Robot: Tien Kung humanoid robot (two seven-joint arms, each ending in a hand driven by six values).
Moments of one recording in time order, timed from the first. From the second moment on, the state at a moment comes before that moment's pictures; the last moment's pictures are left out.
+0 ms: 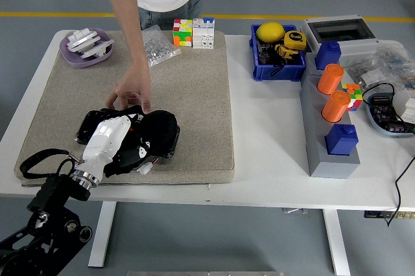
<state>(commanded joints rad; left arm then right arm) -0.11 0.25 -1.00 -1.34 2.05 0.37 0.05 -0.09 -0.16 1.95 0.18 -0.88 -0.07 -0.04</state>
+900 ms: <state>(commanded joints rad) -0.08 0.24 -1.26 -1.23 2.08 0.37 0.05 -0.09 -0.16 1.96 0.18 -0.90 -0.07 -0.04</state>
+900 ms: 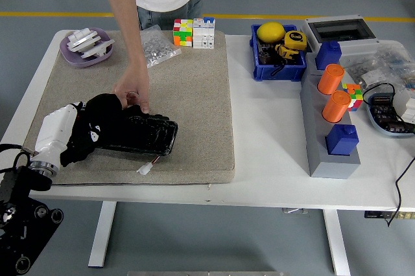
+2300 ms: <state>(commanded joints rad) -0.13 0.24 -1.11 -1.28 2.13 0.36 0.10 -0.08 -0.16 1.99 0.18 -0.91 -0.06 -0.03</state>
